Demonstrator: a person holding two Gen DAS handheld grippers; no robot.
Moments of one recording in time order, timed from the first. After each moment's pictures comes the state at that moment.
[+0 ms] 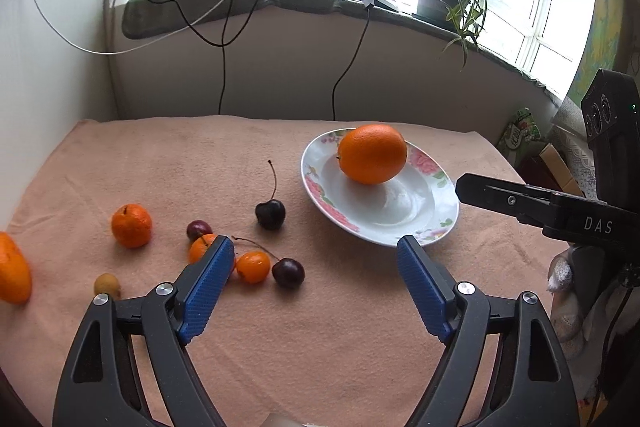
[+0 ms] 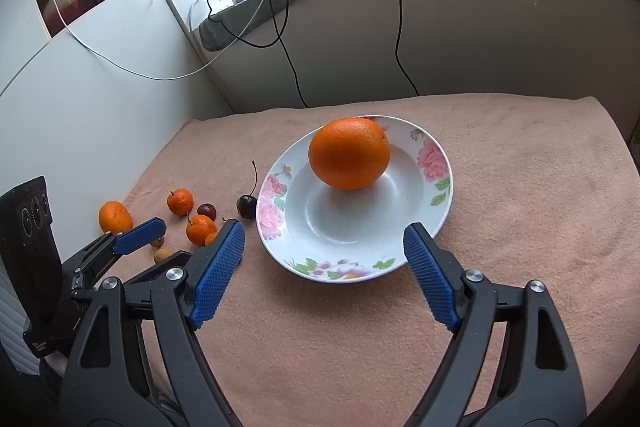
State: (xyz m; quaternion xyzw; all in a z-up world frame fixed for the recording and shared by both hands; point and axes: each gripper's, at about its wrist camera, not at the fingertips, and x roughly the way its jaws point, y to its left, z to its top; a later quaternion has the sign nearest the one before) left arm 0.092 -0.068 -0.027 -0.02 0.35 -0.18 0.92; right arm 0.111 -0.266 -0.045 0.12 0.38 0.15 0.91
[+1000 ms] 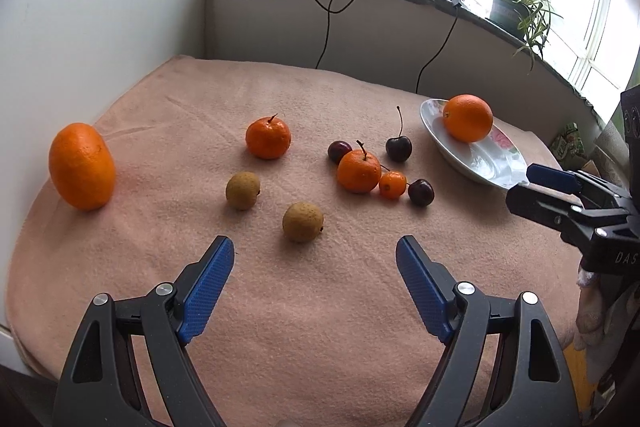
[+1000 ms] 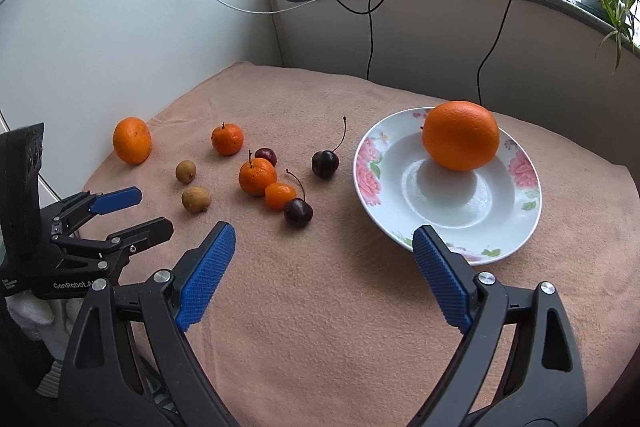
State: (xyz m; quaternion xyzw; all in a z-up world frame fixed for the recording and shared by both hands) left arm 0.052 0.026 -0.064 -0.06 0.39 -0.08 0.92; right arm 0.087 -0.169 -0.060 -0.02 0.38 0.21 0.90
